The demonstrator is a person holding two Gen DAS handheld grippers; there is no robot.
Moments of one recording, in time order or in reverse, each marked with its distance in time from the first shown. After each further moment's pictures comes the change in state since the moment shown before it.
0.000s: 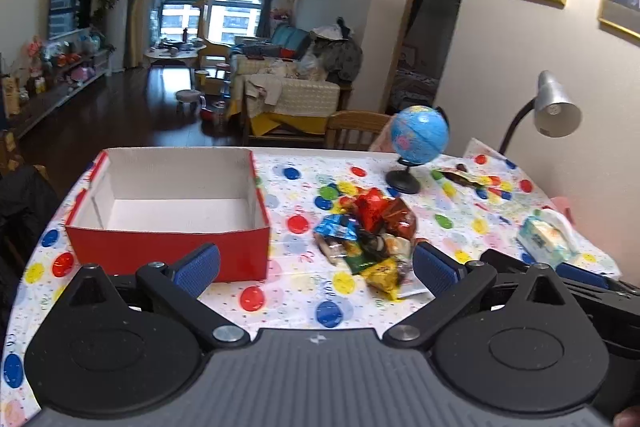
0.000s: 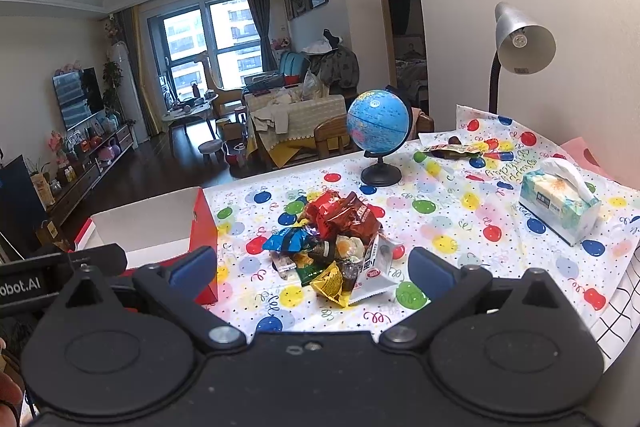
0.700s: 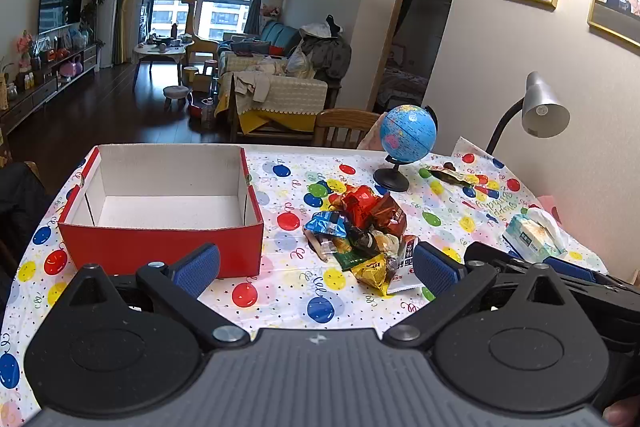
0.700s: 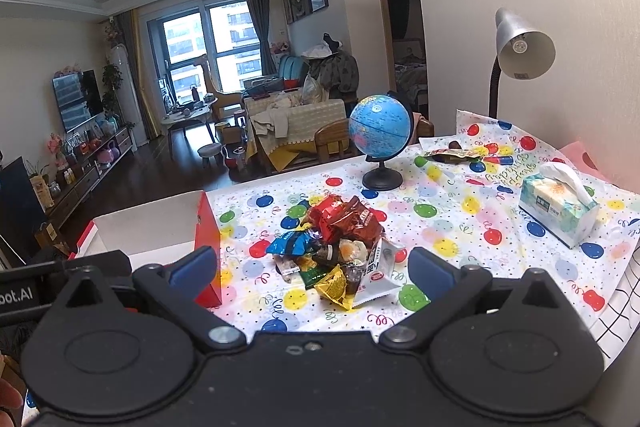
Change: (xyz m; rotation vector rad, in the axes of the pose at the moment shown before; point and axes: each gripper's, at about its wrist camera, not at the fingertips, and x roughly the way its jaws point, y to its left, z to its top) left arm -0.006 0.005 0.001 -0.006 0.011 -0.030; right arm -0.004 0.003 0.002 0.004 -0.002 -0.002
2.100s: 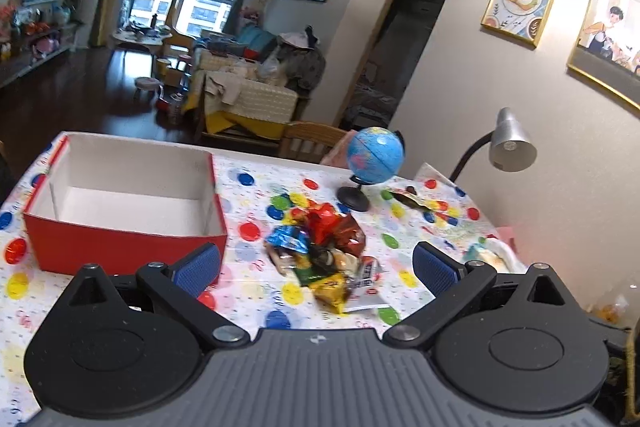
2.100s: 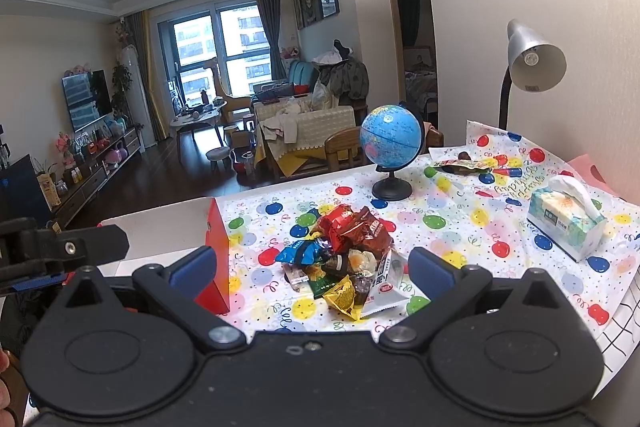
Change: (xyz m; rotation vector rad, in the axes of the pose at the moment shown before) left arm -0.002 0.017 0.013 -0.099 -0.029 -0.142; right arm -0.001 0.013 0.012 -0.020 -0.015 0.021
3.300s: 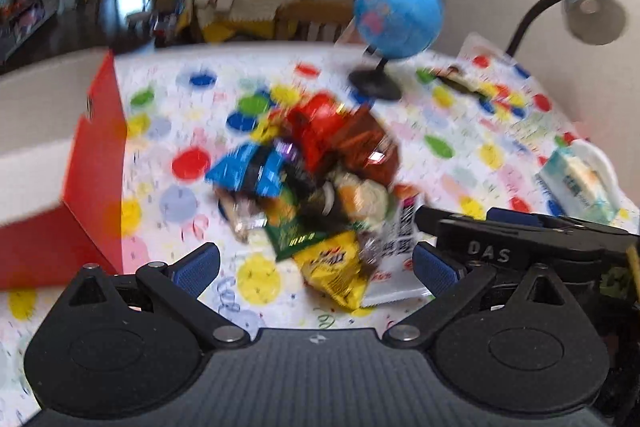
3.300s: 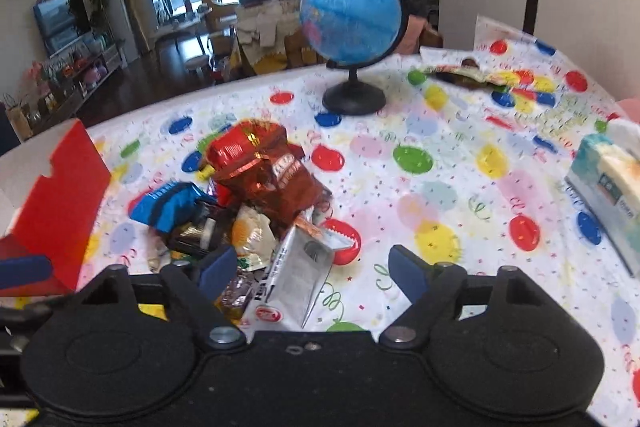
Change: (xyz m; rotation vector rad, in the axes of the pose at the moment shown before) left arm 0.267 -0.043 -0.044 0.110 0.343 0.142; right arm 0.231 -0.125 -0.019 -0.038 0.326 -0.001
